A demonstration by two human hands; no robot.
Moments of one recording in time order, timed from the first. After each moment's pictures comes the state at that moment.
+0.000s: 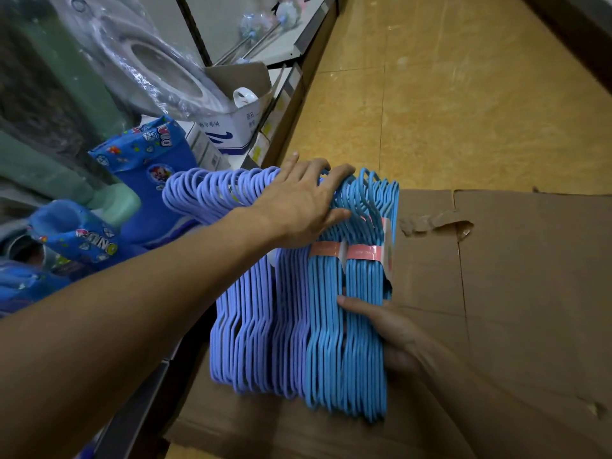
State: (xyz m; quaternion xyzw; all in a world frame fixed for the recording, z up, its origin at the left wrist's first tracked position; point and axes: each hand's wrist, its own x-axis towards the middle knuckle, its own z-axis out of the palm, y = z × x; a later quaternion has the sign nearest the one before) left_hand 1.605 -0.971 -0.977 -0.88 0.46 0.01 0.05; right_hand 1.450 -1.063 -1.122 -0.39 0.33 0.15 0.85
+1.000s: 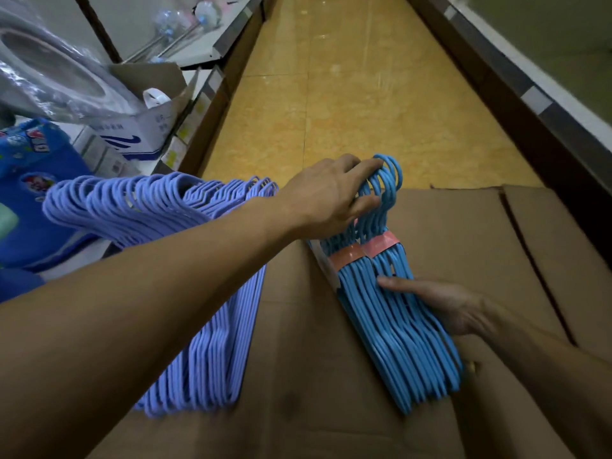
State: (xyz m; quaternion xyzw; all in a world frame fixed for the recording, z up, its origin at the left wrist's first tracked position) left_hand 1.541 -1.095 -0.973 -0.82 0.57 0.03 -0.07; right_hand 1.369 -1.227 -1.084 -0.50 0.37 0.20 0.76
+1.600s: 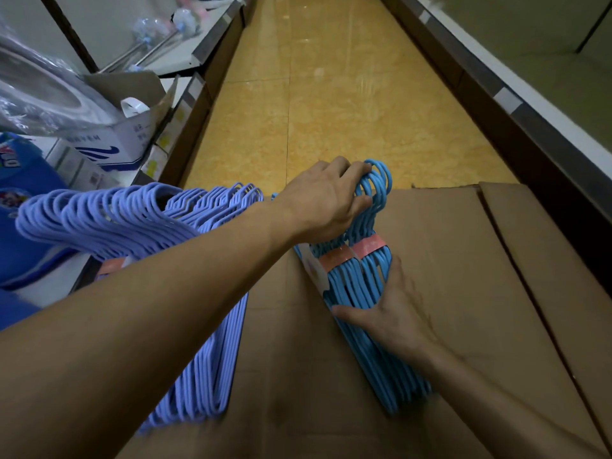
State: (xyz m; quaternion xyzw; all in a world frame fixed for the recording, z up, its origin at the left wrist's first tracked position) left_hand 1.527 -1.112 -0.973 -0.82 0.56 0.04 -0.07; right_hand 1.360 -1.166 -1.095 -0.84 0.40 -0.01 0.38
